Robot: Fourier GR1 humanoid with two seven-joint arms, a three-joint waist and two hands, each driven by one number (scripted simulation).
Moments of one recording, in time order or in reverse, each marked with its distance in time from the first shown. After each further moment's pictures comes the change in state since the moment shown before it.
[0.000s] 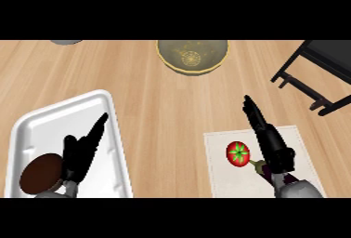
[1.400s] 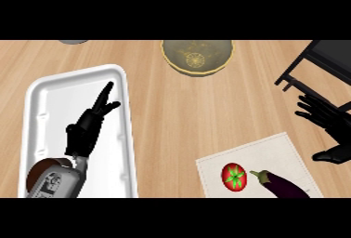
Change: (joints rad) left arm -0.177 -0.055 0.036 -0.024 -0.118 0.034 -0.115; right arm -0.221 -0.361 -0.295 0.663 -0.288 0.852 -0.151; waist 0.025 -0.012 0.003
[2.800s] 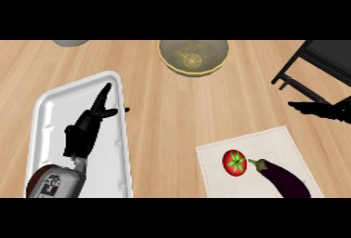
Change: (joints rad) left arm 0.022 -0.046 0.064 -0.003 -0.062 -0.054 0.002; right arm 0.028 -0.211 0.074 -0.651 0.234 0.254 0.345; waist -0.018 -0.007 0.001
